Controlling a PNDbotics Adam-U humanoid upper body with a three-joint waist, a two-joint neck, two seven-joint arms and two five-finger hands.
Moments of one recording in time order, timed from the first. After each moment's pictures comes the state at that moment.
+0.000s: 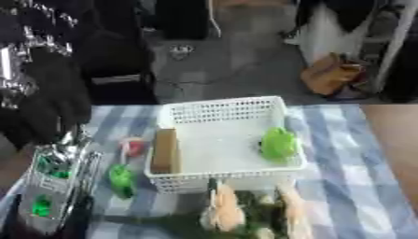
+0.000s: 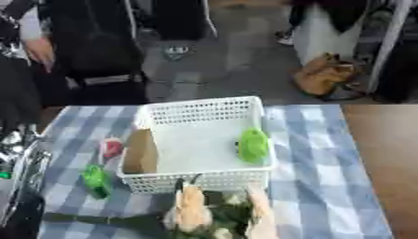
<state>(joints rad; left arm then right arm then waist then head) -0.63 0.26 0.12 -1.99 0.05 -0.47 0.22 -0.05 -0.26 -0.35 -1.98 -0.36 -0.90 -0.17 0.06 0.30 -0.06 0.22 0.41</state>
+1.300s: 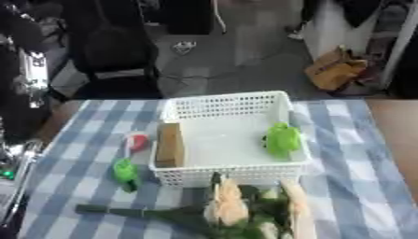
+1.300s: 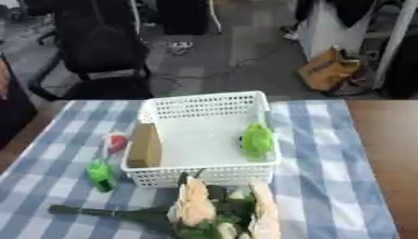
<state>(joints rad) -0.49 0.58 0.13 -1.99 -0.35 -0.30 0.22 -0.01 -0.26 -0.37 -1.98 -0.32 -0.90 -0.24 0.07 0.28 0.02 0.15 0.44</state>
